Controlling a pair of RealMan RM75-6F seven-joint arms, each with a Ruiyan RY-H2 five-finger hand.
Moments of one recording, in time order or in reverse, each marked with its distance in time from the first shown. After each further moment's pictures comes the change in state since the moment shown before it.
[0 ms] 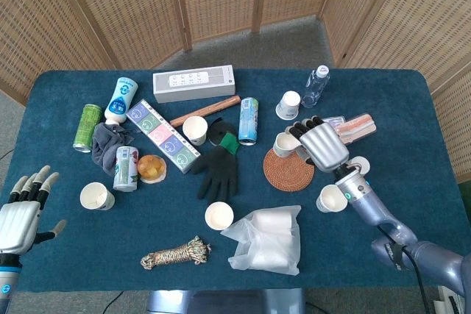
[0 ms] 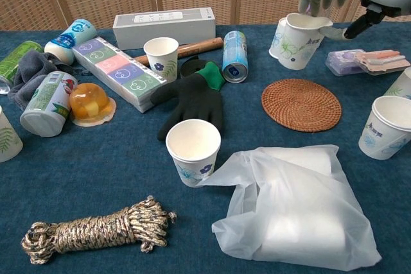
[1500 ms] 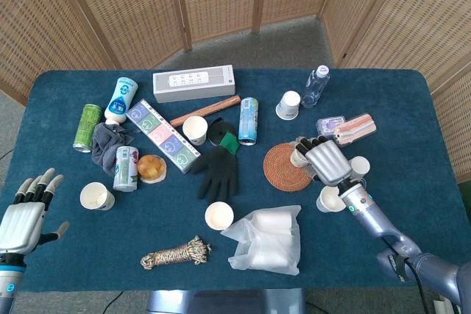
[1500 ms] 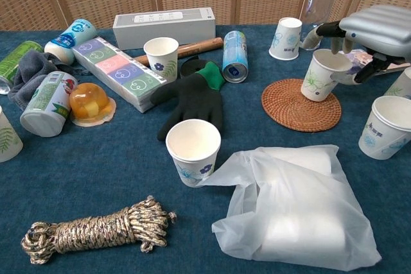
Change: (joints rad) left arm -0.010 -0.016 0.010 0.017 -0.018 -0.021 0.010; right arm -0.071 -0.062 -0.041 0.083 -0.036 -0.064 0.036
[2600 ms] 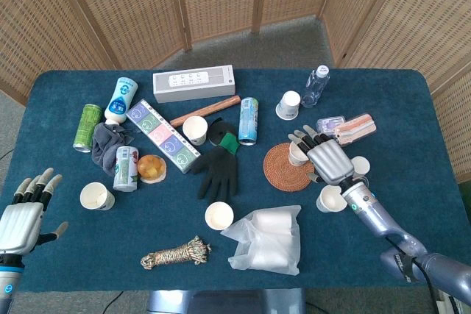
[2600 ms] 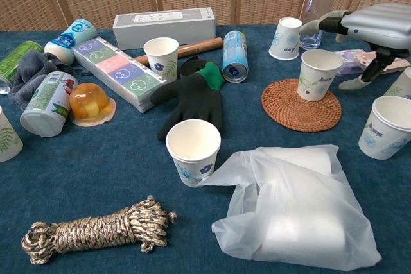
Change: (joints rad) left arm 0.003 0.008 0.004 -0.003 0.009 0.008 -0.011; right arm 0.016 0.085 0.028 -0.122 0.053 -0.119 -0.023
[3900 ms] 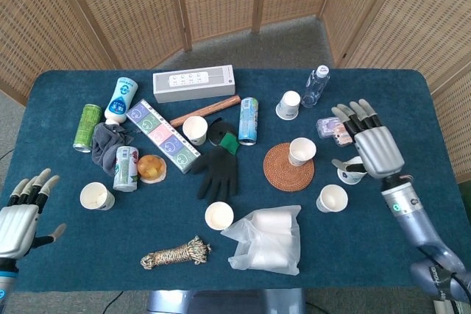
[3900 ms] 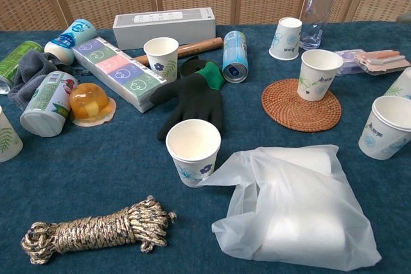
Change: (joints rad) left arm 0.013 0.056 0.016 -0.043 0.043 0.015 -0.057; right arm -0.149 0.209 0.075 -0.200 0.044 0.249 0.135
